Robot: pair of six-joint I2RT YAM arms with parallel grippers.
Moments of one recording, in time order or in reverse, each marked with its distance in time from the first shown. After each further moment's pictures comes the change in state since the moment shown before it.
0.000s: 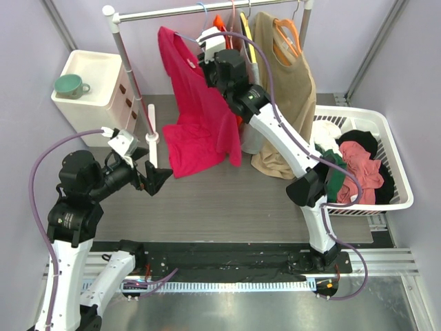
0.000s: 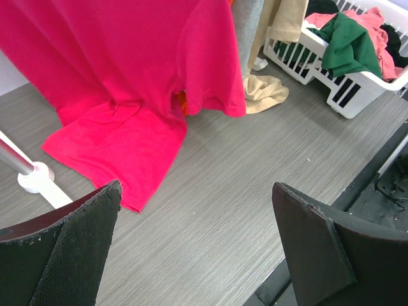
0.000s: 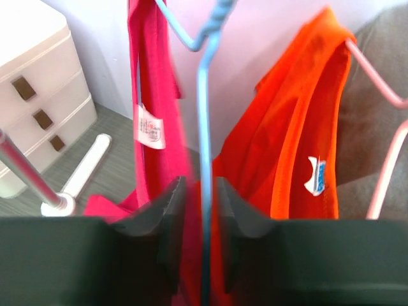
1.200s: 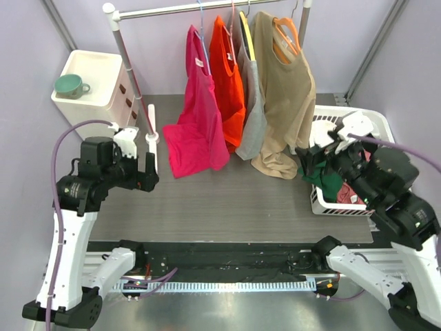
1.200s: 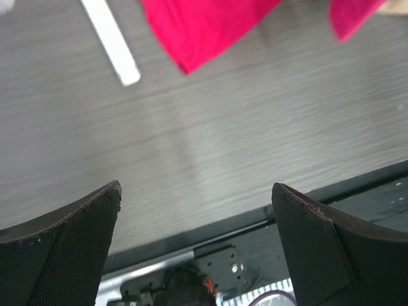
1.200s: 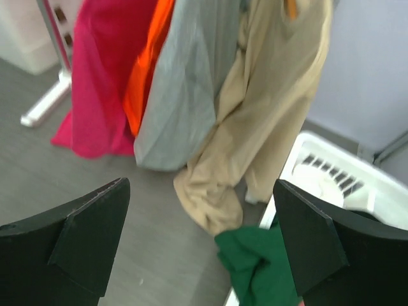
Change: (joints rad) left arm 0.015 0.186 0.137 -0.434 -0.377 -0.073; right arm -0.142 -1.365 -1.020 -0.352 -0.169 0.000
